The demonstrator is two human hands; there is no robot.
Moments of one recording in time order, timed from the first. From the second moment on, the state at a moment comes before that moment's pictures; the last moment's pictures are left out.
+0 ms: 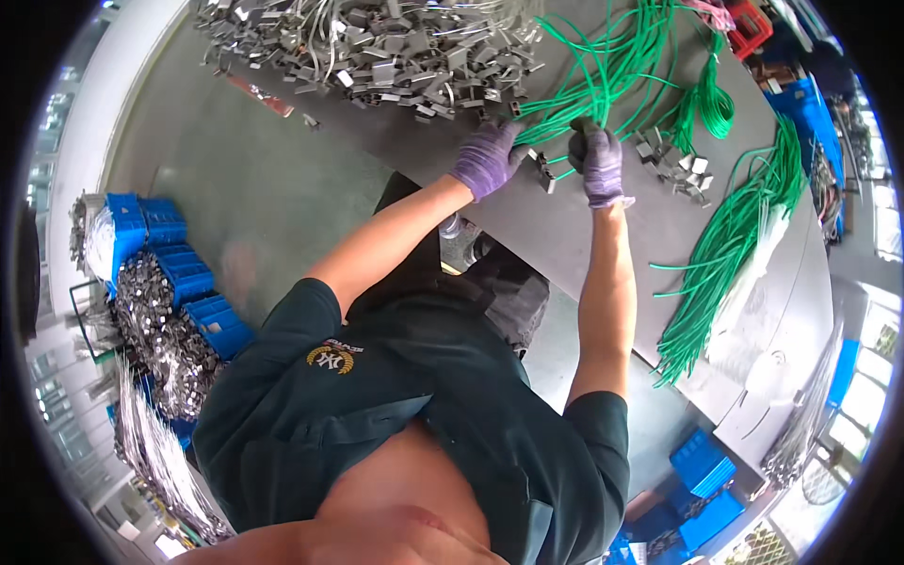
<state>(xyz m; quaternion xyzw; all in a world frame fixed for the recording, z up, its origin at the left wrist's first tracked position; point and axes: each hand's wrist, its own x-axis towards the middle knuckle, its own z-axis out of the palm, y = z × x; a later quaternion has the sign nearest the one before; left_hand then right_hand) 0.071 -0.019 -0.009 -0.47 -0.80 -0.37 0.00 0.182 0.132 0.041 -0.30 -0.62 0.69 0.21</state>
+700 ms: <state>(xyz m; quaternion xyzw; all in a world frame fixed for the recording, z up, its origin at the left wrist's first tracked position) 0.069 -0.016 -0.015 -0.50 -0.83 -0.24 -0.03 0.207 0.241 0.204 0.00 -0.58 0.70 0.43</state>
